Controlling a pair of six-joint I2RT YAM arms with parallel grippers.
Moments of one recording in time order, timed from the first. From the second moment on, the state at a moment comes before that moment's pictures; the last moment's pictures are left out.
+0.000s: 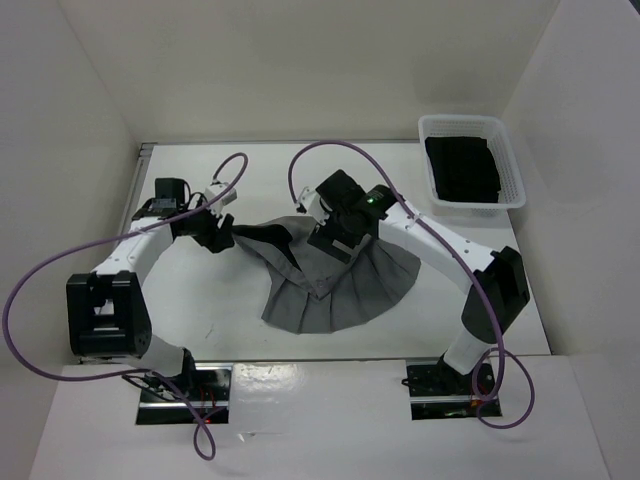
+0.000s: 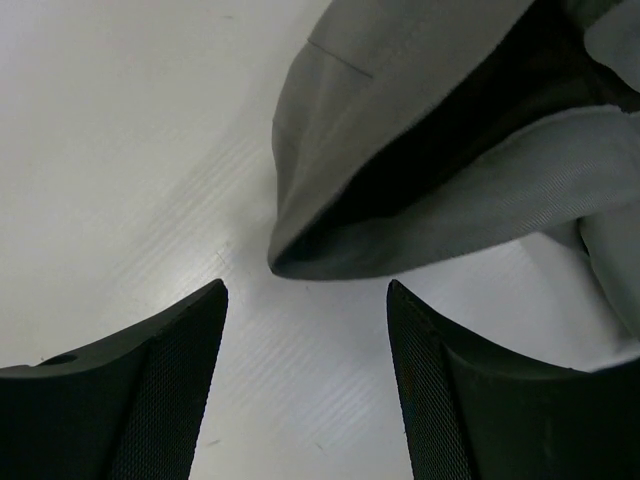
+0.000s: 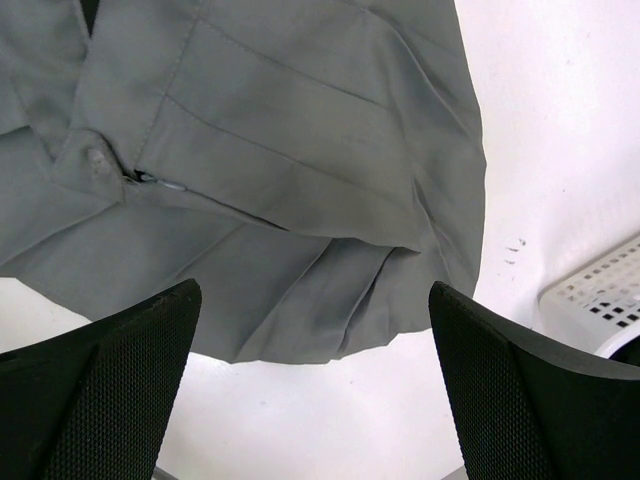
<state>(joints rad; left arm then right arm) 0.07 1.48 1.00 -0.50 0.58 0.60 0.76 1.65 1.49 -0.89 0.14 -0.40</state>
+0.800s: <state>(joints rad) 0.07 1.62 1.14 -0.48 0.75 0.60 0.73 1.73 1.55 -0.94 0.11 -0.39</state>
